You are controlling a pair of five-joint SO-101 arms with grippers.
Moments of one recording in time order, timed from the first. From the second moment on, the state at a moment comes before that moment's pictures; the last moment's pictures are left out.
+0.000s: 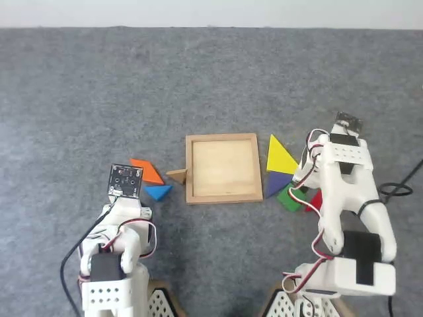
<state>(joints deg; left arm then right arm) -10.0 -102.9 97.0 72.0 -3.6 3.5 -0.3 33.2 64.3 -20.6</state>
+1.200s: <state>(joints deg) -10.0 -102.9 97.0 72.0 -3.6 6.6 8.7 30.9 59.8 -20.6</state>
